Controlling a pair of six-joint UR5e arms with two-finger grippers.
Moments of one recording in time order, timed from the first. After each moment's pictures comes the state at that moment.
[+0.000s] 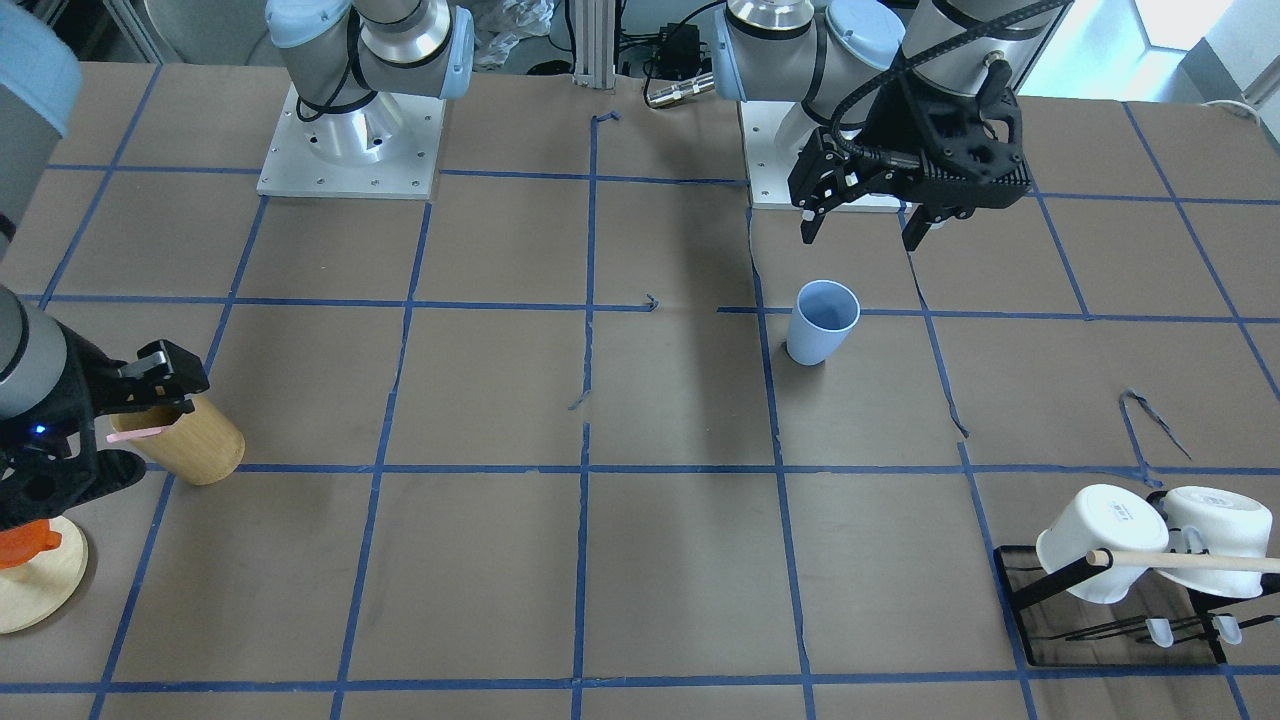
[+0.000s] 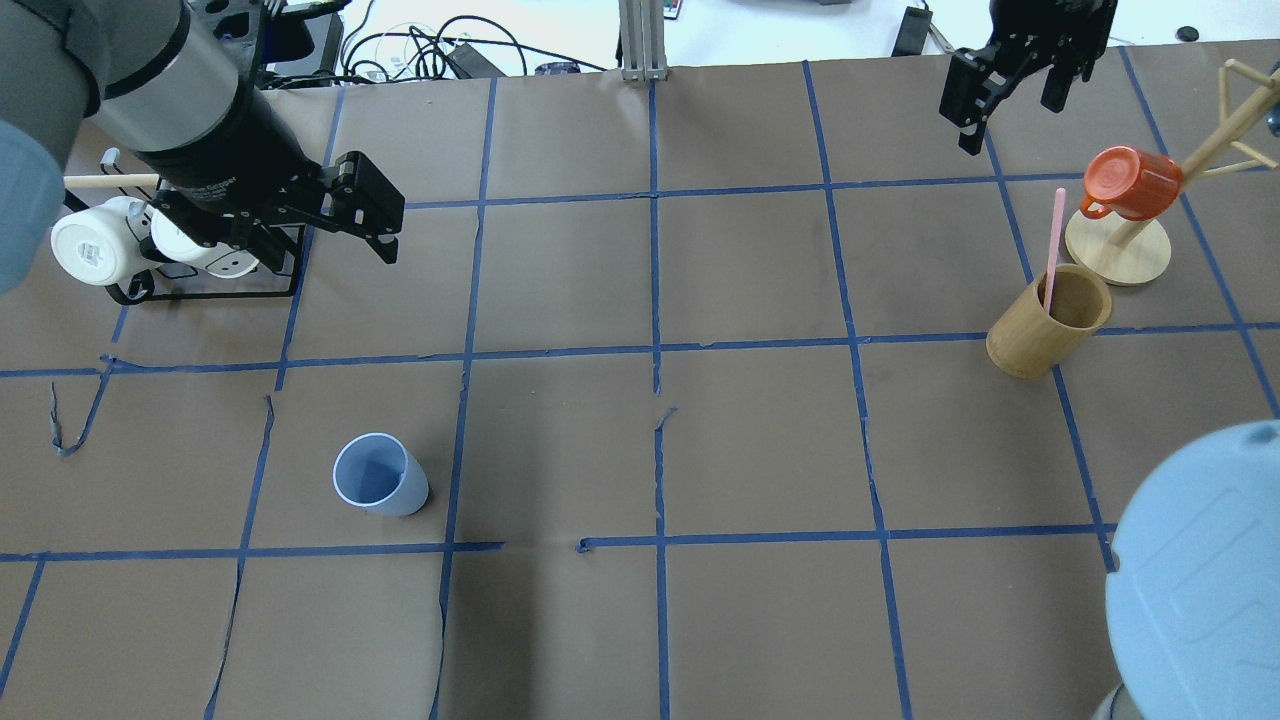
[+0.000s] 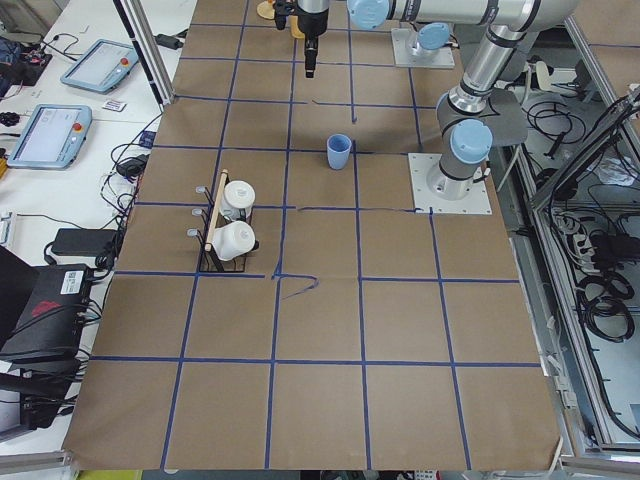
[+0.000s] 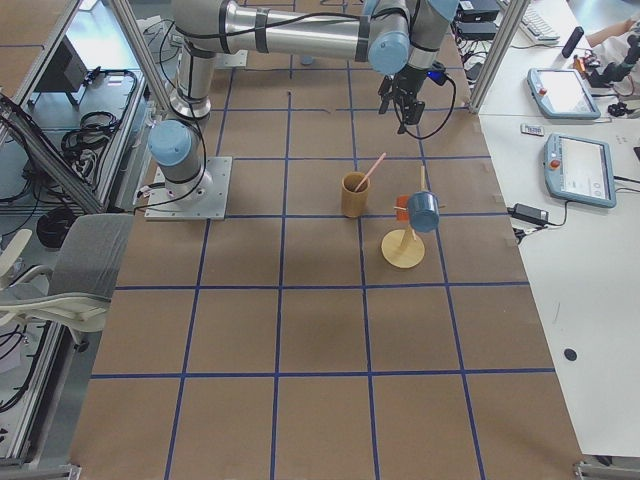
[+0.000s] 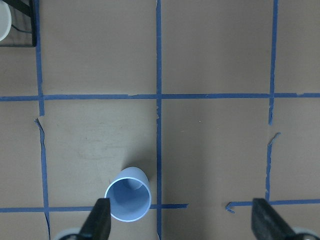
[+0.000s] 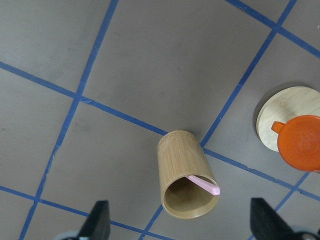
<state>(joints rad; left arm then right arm) -1.55 -1.50 -1.64 -1.55 1.51 0.02 1.43 -1.15 1.20 -1.42 -1.77 -0.59</state>
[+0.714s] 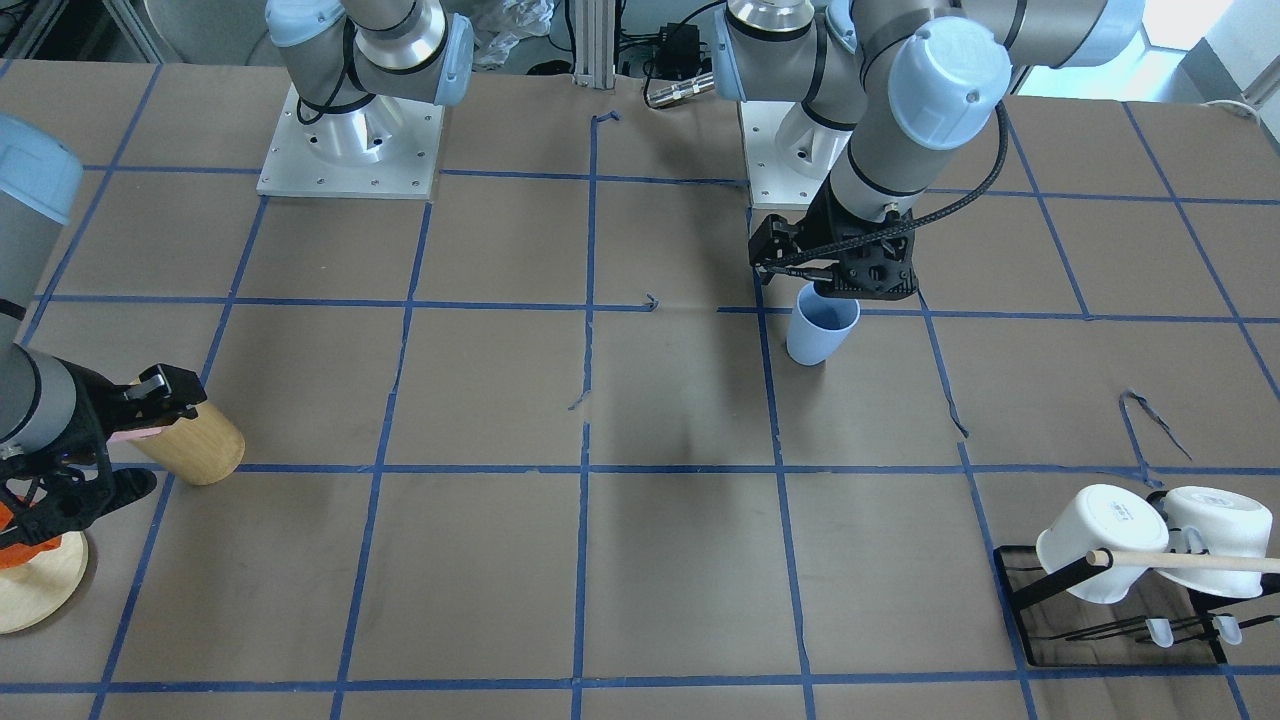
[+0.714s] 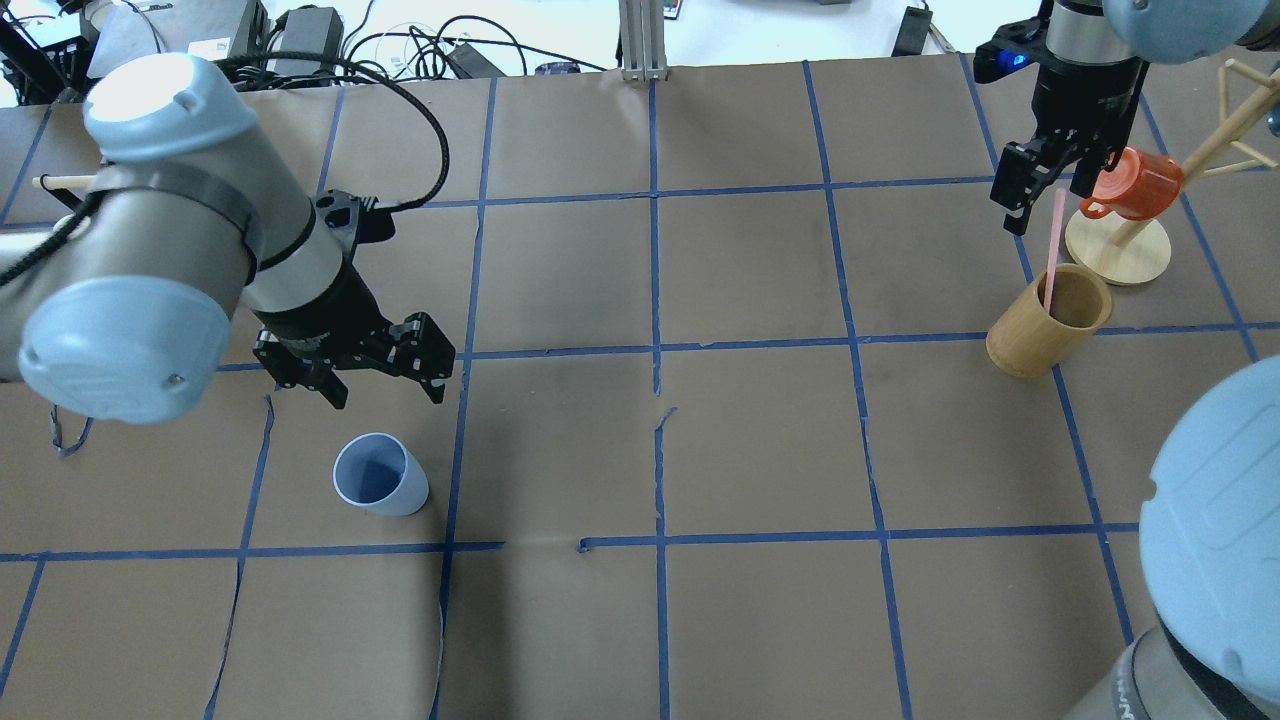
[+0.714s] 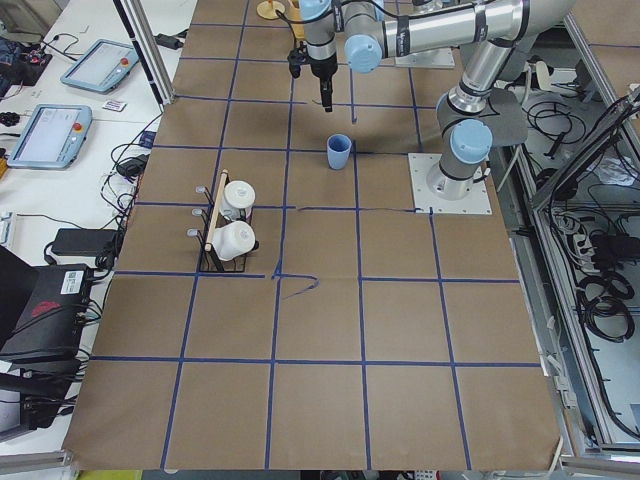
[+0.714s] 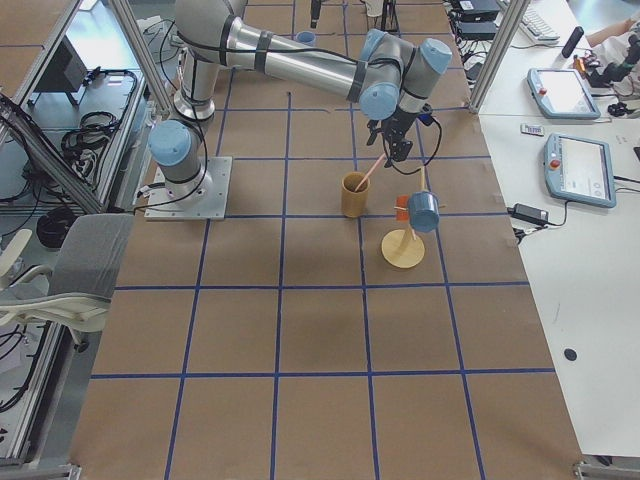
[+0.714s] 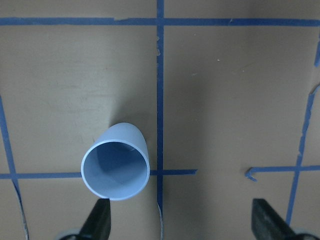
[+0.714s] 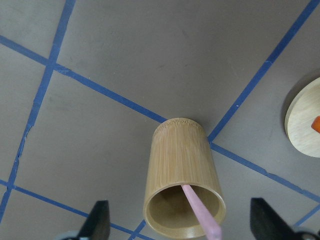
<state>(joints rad) -1.55 -1.52 -1.99 -1.37 1.53 0.02 1.37 -1.14 1.35 -1.51 -1.76 -0.69</state>
